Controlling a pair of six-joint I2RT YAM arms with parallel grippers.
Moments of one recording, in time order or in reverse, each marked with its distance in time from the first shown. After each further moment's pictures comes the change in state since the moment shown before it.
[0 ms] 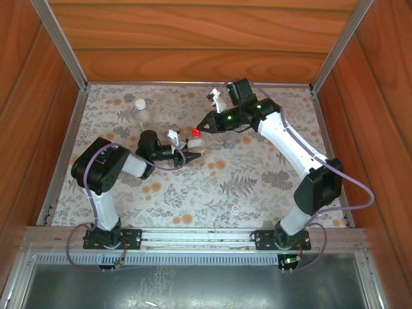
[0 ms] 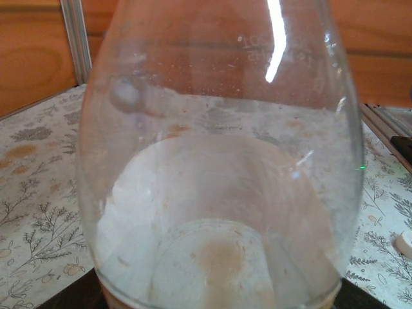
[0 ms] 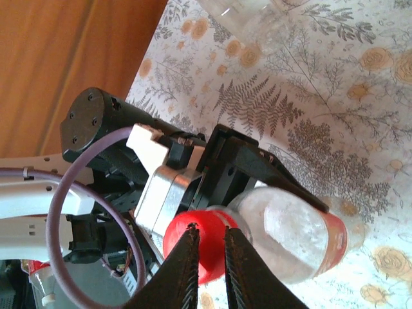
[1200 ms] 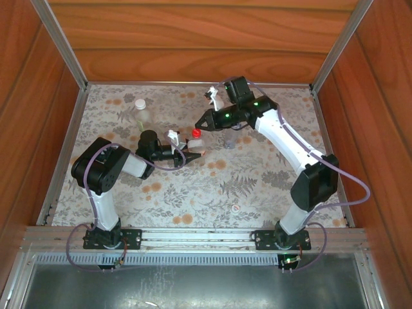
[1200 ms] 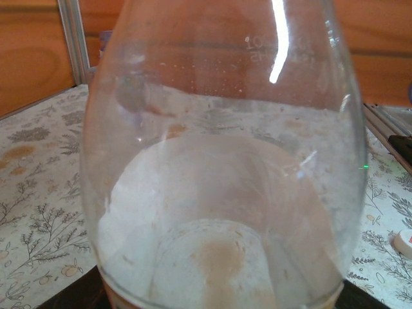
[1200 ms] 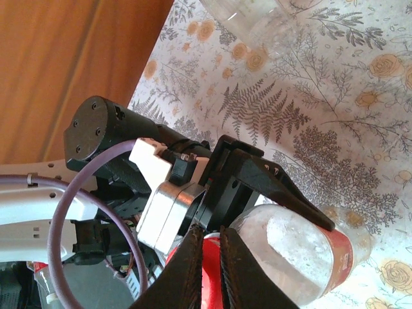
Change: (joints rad) left arm 0.000 0.001 0.000 0.000 0.005 0.000; right arm 0.000 0.049 0.040 0.002 -0.028 -0.007
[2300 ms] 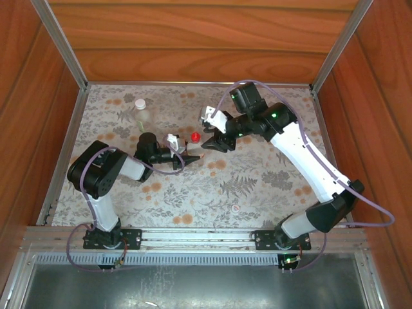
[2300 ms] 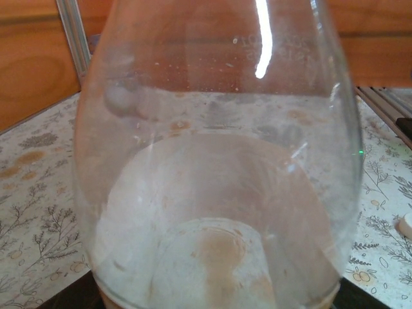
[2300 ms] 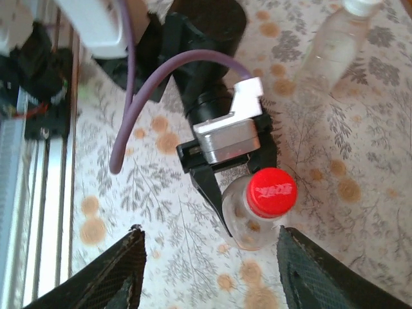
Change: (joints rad) left arm -0.018 -0.055 -0.049 -0.030 -0.027 0.113; right arm 0.111 -0.197 0.053 -0.288 0.144 -0.960
